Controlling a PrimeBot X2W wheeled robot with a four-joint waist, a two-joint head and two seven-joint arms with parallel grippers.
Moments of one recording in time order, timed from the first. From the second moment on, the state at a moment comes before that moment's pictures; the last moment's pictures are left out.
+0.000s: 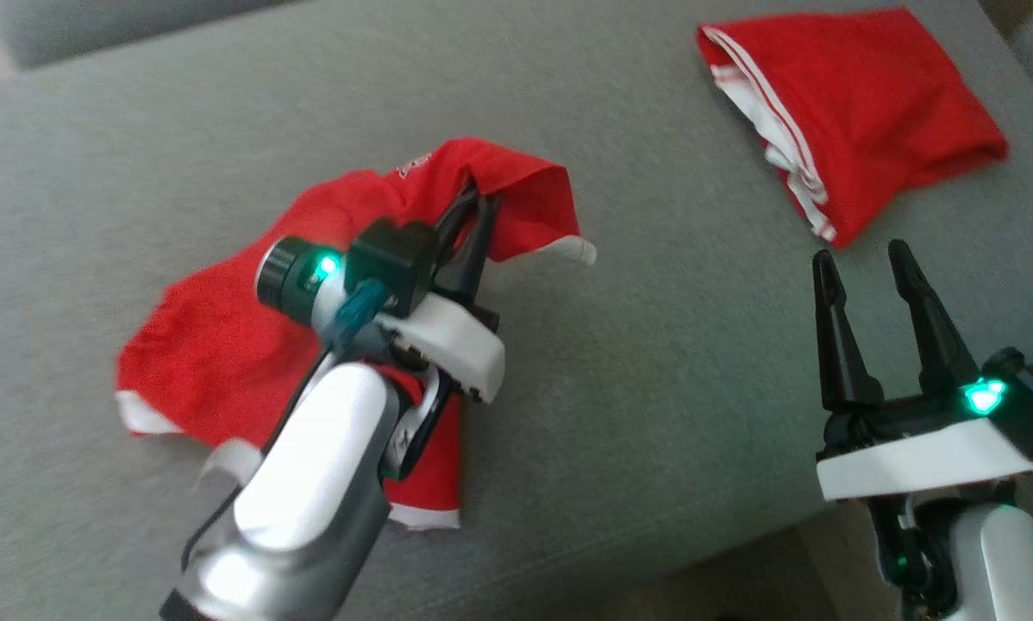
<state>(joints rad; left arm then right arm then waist) -0.49 0.06 -0.55 0.23 -0.19 0.06 -0.10 -0.02 -0.05 0.06 -0.19 0.24 0.13 0.01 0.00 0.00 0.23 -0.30</state>
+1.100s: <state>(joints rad) -0.32 0.18 -0.40 0.20 -0.24 0.21 -0.25 -0.01 -0.06 0.05 -0.13 0.22 0.13 0.03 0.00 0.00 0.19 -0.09</state>
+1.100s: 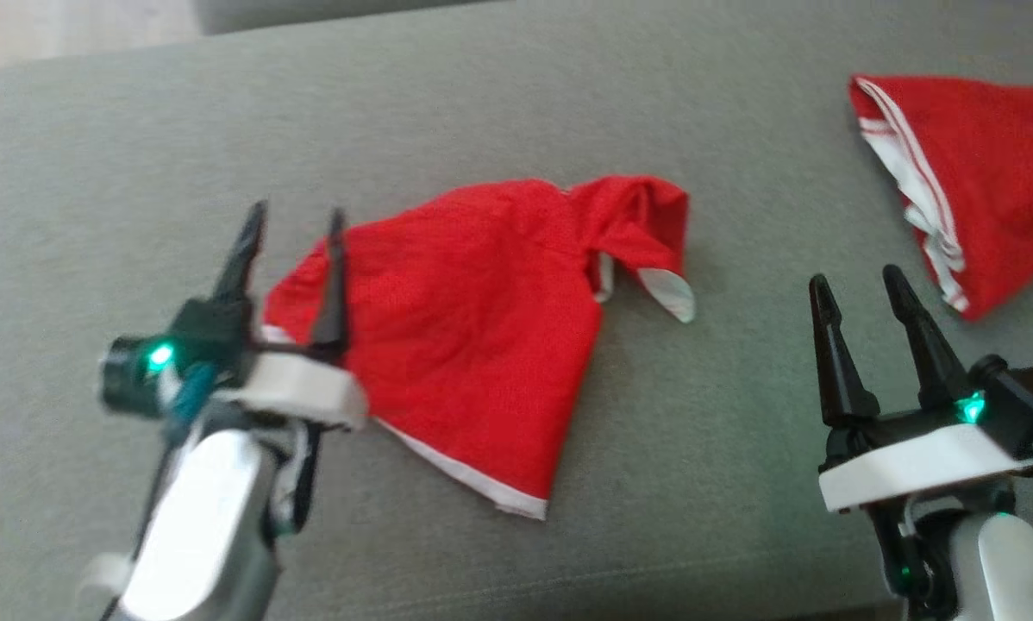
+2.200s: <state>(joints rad) -0.02 0.26 -0.33 0.05 -0.26 0.19 -0.25 0.12 -0.07 0.02 -0.15 0.20 0.13 0.08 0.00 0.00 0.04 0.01</state>
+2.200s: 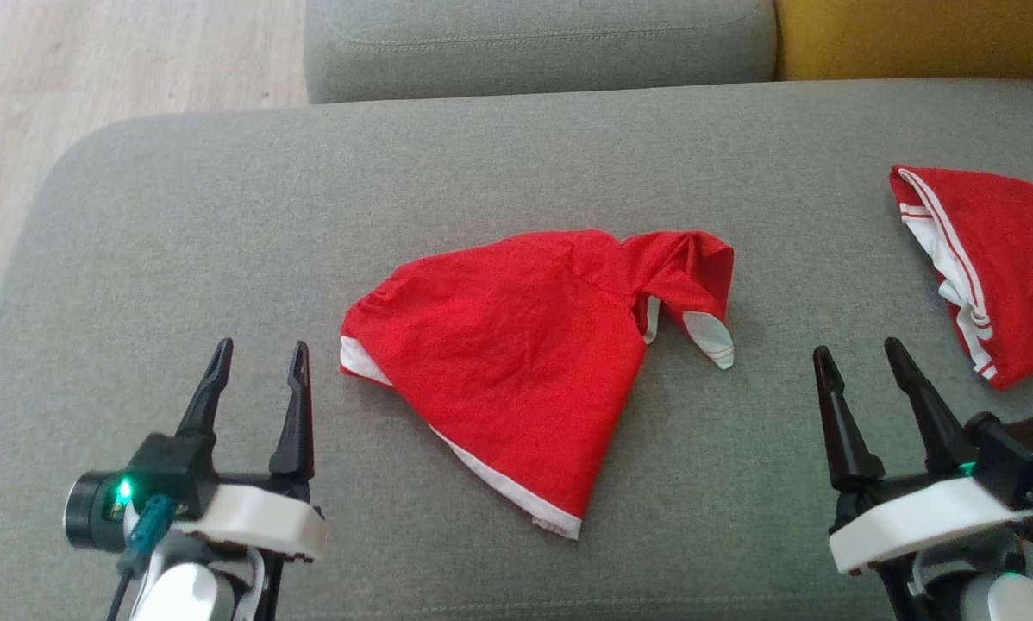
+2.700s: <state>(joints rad) -0.03 0.26 -0.34 0.04 -0.26 0.20 -0.24 0.12 -0.07 0.03 -0.15 0.20 0.13 0.10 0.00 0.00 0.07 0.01</state>
